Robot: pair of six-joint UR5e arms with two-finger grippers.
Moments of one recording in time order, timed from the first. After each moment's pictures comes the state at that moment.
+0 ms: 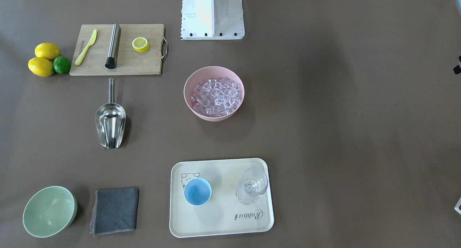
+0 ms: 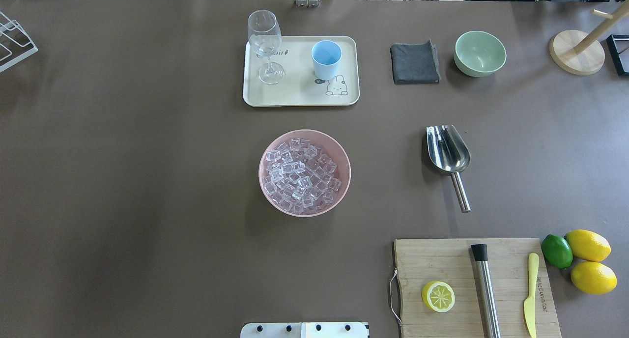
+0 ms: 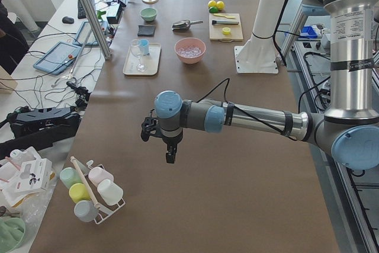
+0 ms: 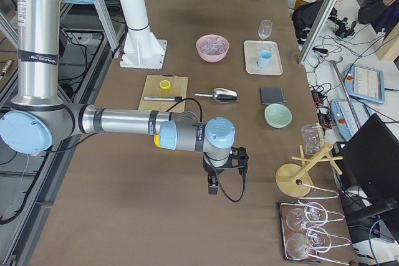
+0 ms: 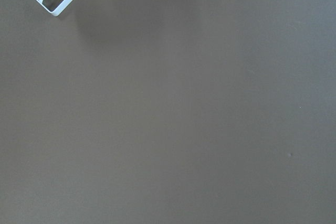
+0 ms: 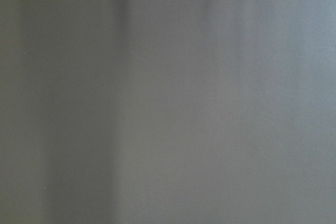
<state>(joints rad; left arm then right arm) -1.49 -1.47 -1.80 -1.58 -2.38 -0.08 1.59 -1.67 1.67 -1.60 2.29 -0.06</state>
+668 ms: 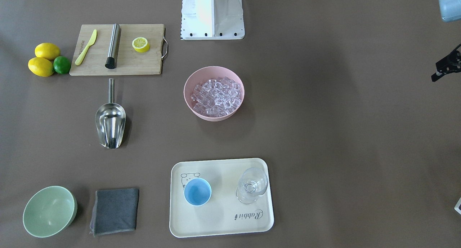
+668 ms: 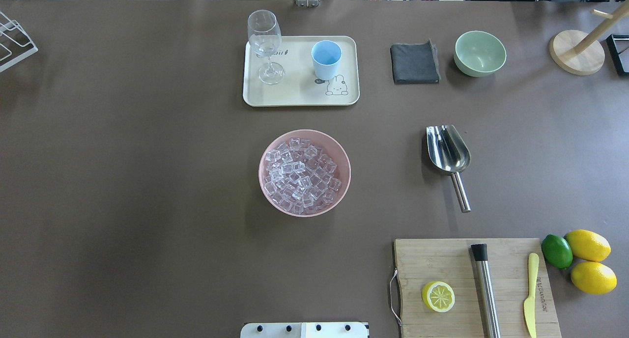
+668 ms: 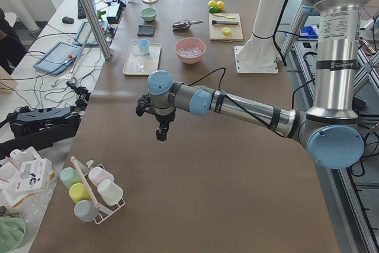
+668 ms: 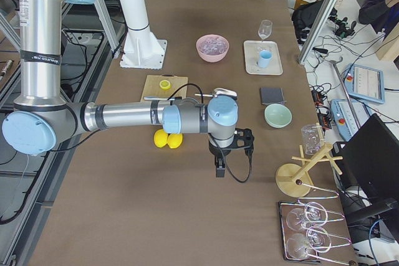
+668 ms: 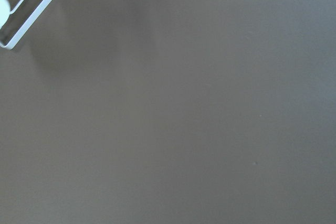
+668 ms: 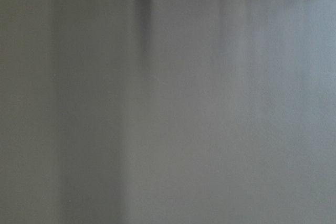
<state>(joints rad) -1.37 -1.56 -1.83 -1.60 -2.38 -0.08 1.57 -1.66 1.76 -1.61 2.29 0.01</state>
